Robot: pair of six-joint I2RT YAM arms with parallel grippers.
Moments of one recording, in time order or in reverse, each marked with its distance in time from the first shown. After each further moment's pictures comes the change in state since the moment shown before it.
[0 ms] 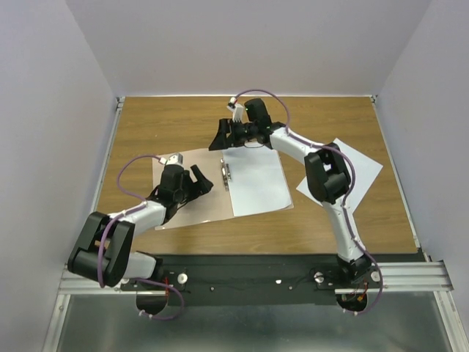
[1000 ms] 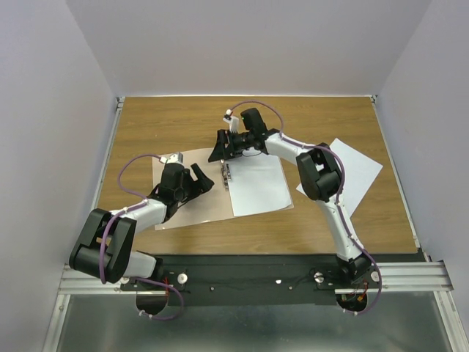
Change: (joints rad) left arm 0.001 0.029 0.018 0.012 0.018 -0.025; right arm 0.014 0.122 0.028 -0.007 -0.105 -0.005
